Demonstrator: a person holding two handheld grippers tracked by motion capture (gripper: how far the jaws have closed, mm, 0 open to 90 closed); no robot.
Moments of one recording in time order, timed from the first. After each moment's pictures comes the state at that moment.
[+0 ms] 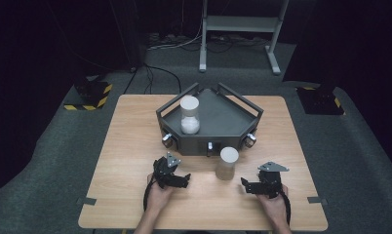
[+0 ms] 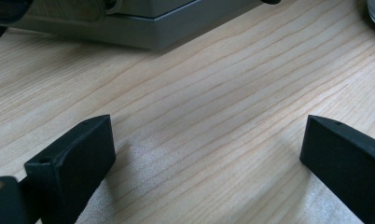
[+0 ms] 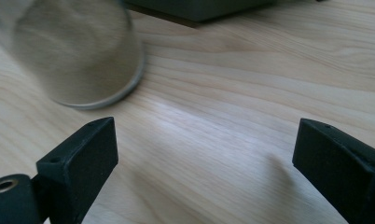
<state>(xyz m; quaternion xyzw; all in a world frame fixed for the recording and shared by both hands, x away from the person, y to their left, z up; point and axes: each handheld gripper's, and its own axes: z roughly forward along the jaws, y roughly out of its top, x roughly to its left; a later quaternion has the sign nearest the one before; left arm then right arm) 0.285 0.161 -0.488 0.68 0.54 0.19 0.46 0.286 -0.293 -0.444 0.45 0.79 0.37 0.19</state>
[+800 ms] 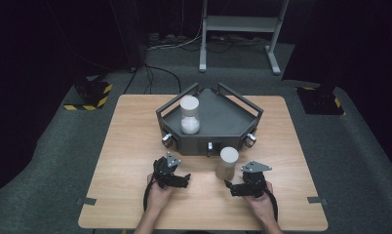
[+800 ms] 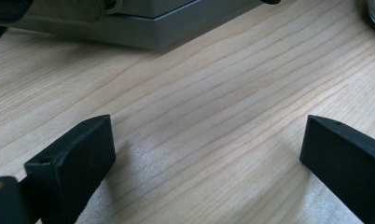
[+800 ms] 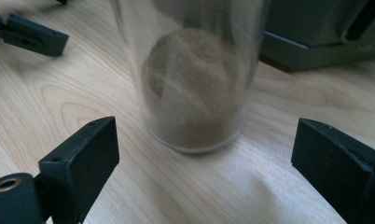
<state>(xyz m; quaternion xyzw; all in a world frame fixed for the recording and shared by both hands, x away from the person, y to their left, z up) 0.285 0.161 -0.488 0.68 0.54 0.19 0.46 0.291 -0.261 -0.437 0.38 0.82 0.40 0.16</state>
